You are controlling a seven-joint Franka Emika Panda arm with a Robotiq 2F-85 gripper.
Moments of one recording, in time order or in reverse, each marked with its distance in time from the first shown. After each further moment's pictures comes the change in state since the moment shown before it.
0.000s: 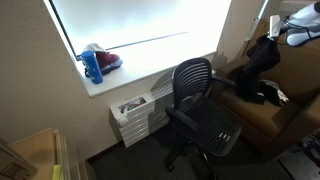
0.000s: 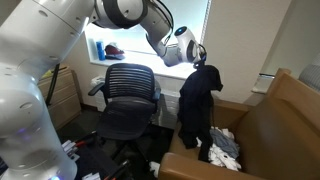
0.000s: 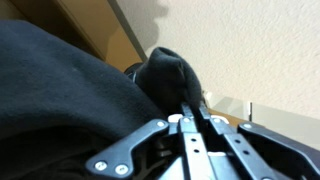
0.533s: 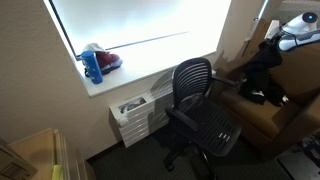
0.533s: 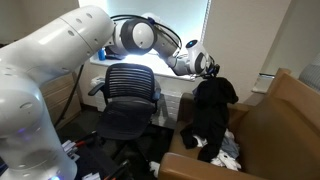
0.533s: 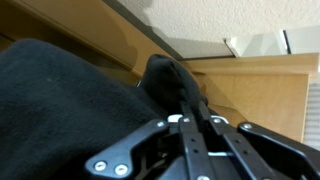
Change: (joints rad) arm -0.001 0.280 -0.113 0.338 0.167 -0.126 0.272
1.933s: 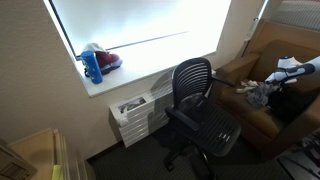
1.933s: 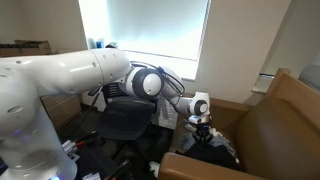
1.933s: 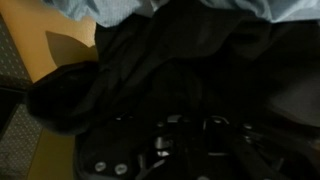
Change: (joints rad) arm -0.108 0.464 -0.054 0.260 0.097 -0.781 0.248
